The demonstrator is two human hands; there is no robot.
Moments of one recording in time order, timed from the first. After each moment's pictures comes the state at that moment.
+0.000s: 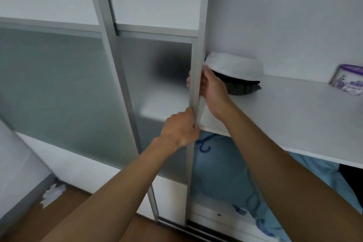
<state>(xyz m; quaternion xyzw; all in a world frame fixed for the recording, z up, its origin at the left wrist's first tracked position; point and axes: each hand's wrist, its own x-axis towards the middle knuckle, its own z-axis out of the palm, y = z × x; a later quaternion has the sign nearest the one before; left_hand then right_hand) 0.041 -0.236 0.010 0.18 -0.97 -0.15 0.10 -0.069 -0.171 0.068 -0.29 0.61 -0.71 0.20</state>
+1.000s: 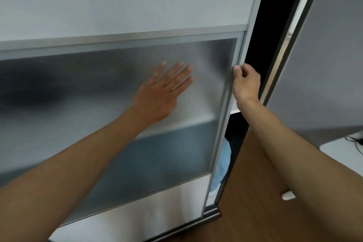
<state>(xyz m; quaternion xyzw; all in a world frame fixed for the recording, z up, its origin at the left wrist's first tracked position) -0.131 0.008 0.058 -0.30 -0.80 0.23 0.47 -0.166 0.263 0.065 0.06 0.77 -0.56 -0.32</state>
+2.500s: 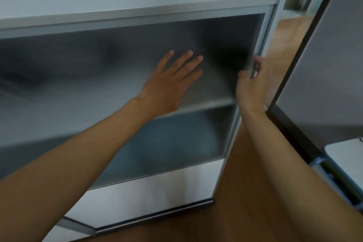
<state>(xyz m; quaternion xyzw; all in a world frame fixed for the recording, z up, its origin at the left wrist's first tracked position) -0.139 0.142 0.059 -0.27 -0.87 0.26 0.31 -0.157 0.364 0.040 0.04 0.72 -0.62 -0.31</state>
